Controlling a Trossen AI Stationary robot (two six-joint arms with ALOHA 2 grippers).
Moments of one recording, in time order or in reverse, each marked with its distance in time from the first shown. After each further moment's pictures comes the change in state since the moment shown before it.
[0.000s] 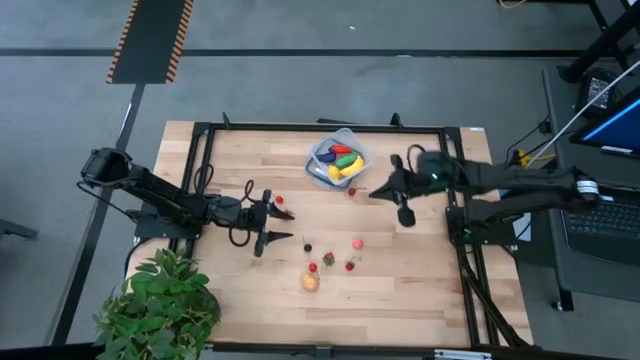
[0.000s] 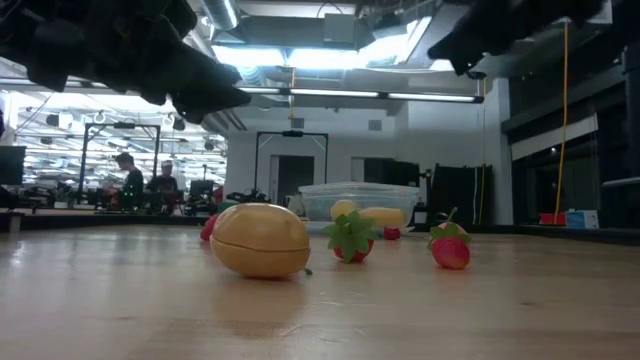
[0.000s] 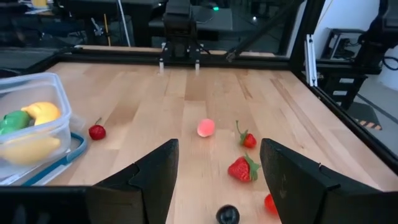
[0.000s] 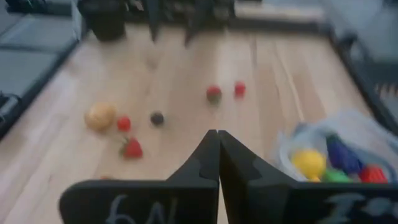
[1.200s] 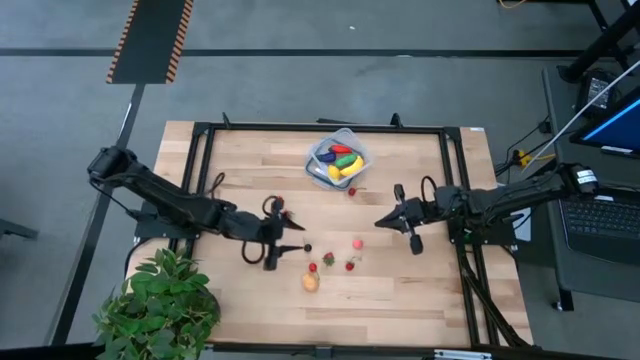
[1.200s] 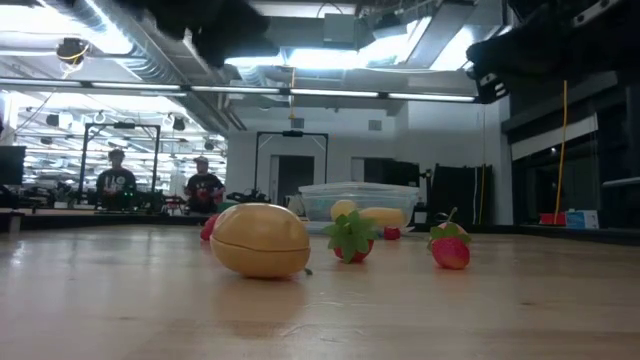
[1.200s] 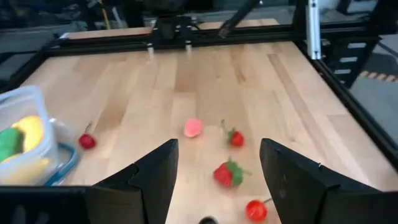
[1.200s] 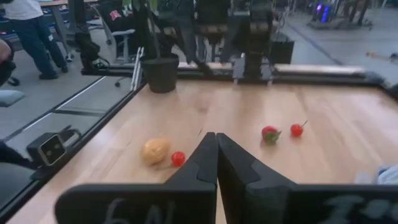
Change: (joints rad) left arm -0.148 0.070 0.400 -0.546 -0.148 0.010; right arm 0.257 -0.100 -0.457 0.666 0.085 0.152
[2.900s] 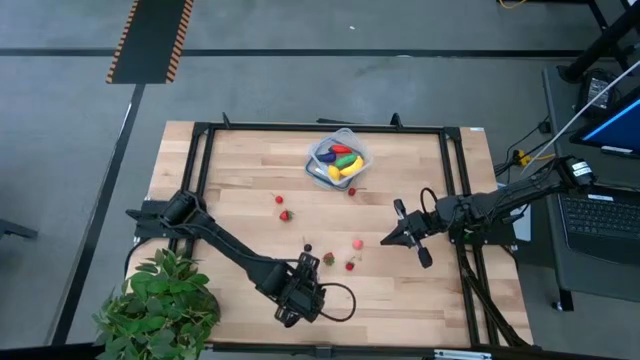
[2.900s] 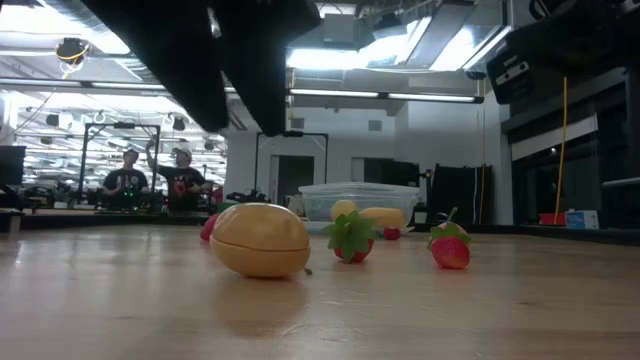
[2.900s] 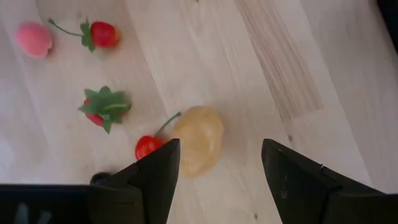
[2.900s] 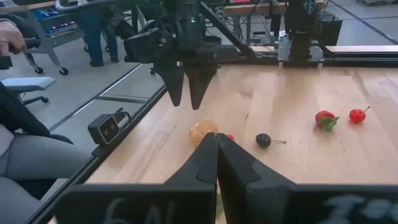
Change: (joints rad) left arm -0.191 0.758 0.962 -1.053 0.079 -0.035; right arm 0.141 0.000 -0.007 -0.039 -0.006 0.065
